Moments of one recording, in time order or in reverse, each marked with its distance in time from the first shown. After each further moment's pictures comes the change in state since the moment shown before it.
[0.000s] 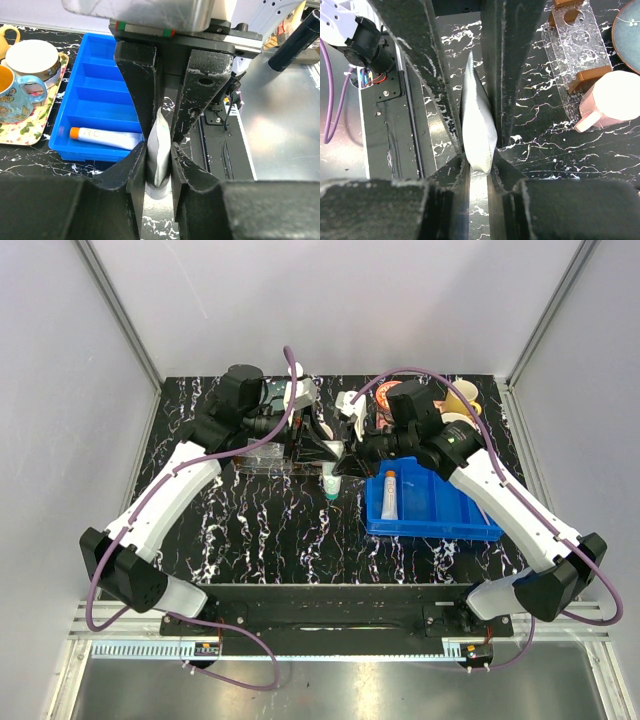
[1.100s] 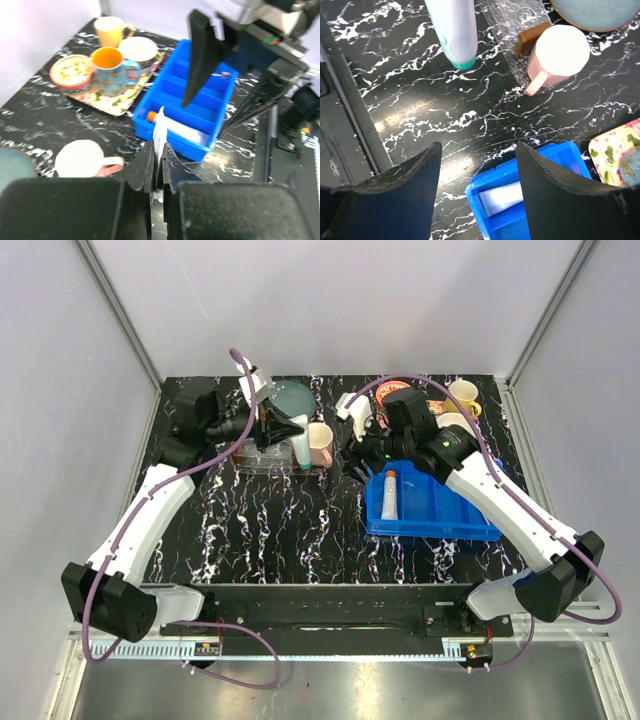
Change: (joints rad) left arm 0.171 -0.161 -0.196 0.207 -0.199 -0.082; right arm 0.011 -0.002 -0.046 0.008 0.280 -0.018
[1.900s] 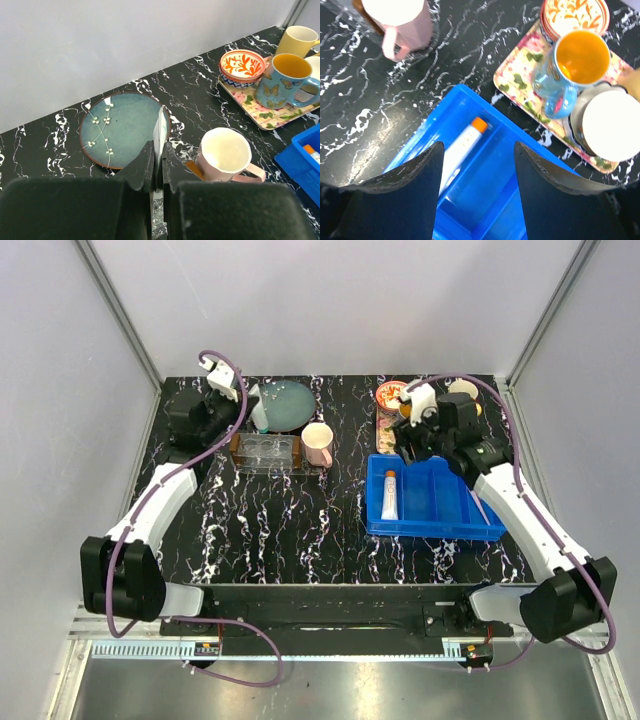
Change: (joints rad) left arm 0.176 0.061 -0.240 0.449 -0.546 -0.072; right arm -0.288 -0.113 -0.229 0.162 0.216 0.051
